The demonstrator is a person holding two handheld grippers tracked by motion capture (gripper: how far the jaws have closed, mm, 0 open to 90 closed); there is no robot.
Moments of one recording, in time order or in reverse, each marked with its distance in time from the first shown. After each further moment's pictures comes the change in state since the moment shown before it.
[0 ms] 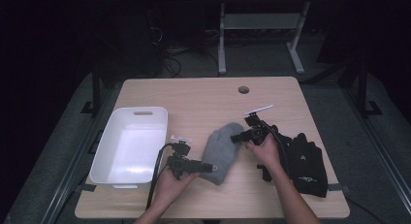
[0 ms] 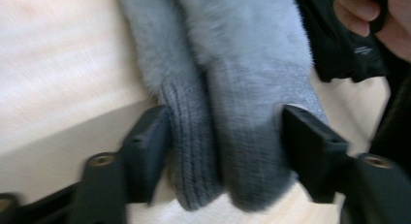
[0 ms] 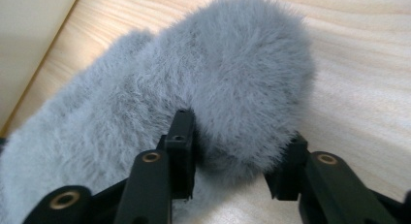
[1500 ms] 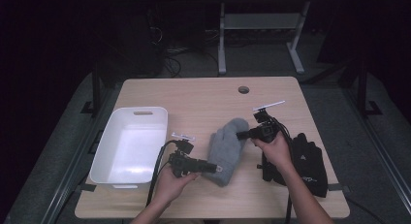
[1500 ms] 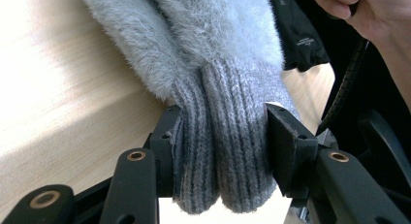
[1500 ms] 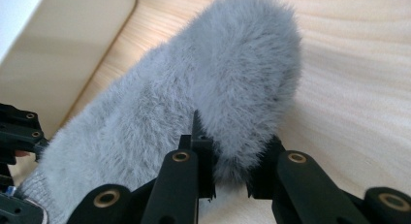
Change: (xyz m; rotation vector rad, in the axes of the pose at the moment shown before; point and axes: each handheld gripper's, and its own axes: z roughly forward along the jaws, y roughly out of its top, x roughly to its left) left arm -0.024 0.008 -0.017 -0.009 -0.106 0.135; right arm 0.010 0.000 -0.047 -0.050 0.065 -0.033
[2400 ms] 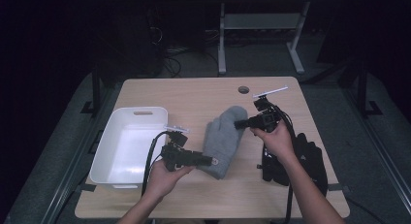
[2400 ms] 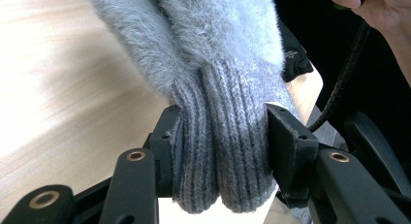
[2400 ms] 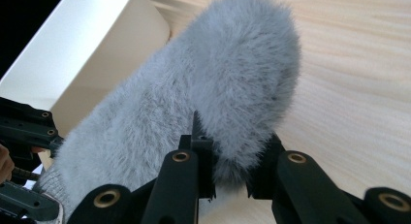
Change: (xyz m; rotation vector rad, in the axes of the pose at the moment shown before) left arm -0.020 0.018 -0.037 -0.034 0.027 0.066; right arm 0.033 0.029 -0.033 -0.043 0.014 -0.047
